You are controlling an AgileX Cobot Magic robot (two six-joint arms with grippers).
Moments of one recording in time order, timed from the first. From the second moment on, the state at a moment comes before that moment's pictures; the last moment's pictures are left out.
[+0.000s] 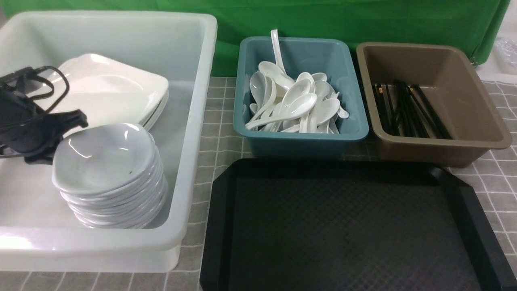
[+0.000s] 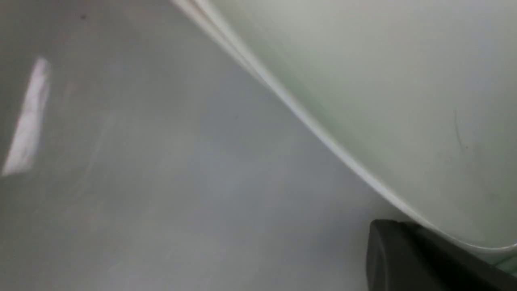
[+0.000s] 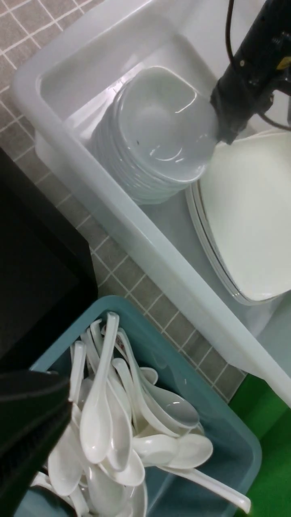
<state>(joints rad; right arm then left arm) 0.38 1.75 -2.15 0.40 1.17 -0.33 0.21 1.82 -1.25 -0.32 0.78 0.04</state>
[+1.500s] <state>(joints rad) 0.38 1.04 -2.01 -0.22 1.16 -0.12 0.06 0.91 -1.13 -0.62 0.74 0.47</state>
